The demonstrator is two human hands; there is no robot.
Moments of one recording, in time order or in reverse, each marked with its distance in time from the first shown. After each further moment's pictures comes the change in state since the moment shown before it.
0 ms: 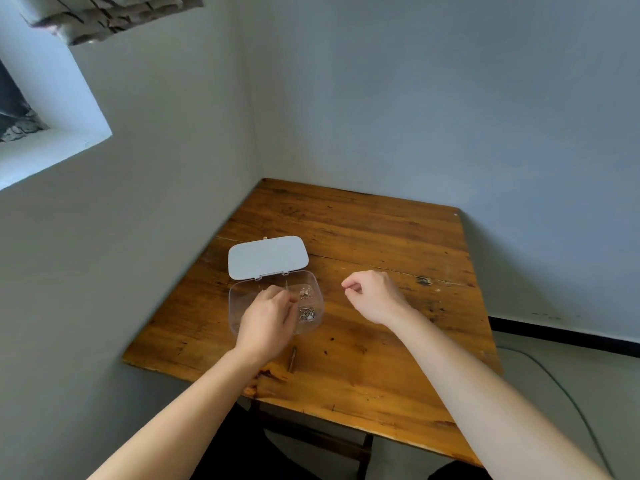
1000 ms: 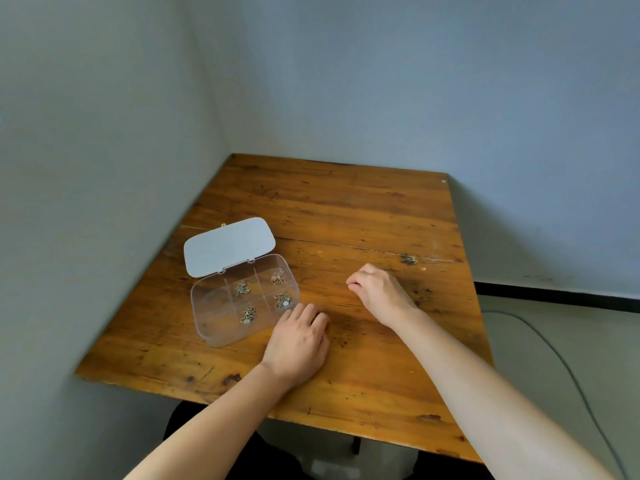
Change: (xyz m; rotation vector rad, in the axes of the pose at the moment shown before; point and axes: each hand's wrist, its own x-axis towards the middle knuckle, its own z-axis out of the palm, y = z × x) left_hand -0.013 0.039 0.092 0.160 -0.206 0.344; right_hand 0.018 0.097 0.033 -0.097 0.037 -0.123
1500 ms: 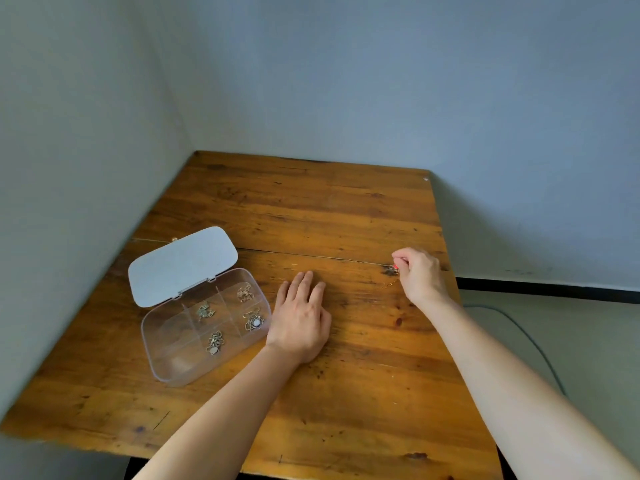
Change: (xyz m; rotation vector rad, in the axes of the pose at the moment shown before) left_hand 0.089 0.006 0.029 -0.028 -0.153 -0.181; right_hand 0.026 0.104 -0.037 0.136 0.292 0.422
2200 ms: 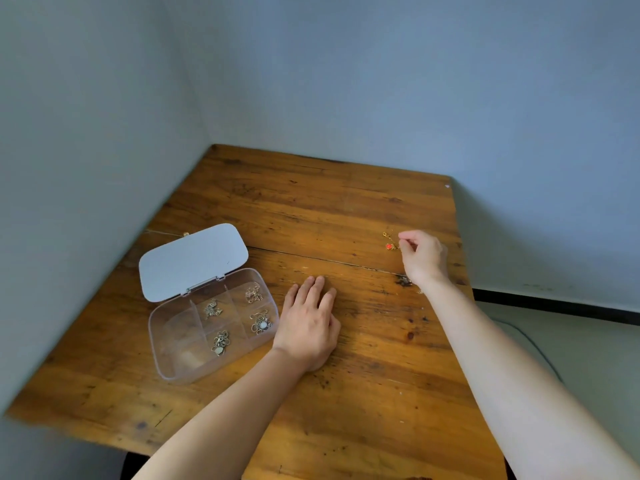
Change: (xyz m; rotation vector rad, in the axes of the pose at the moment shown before) left_hand 0.002 0.002 -0.001 0.033 -0.046 -0.027; right_hand 0.047 -0.030 0.007 0.180 0.037 0.117
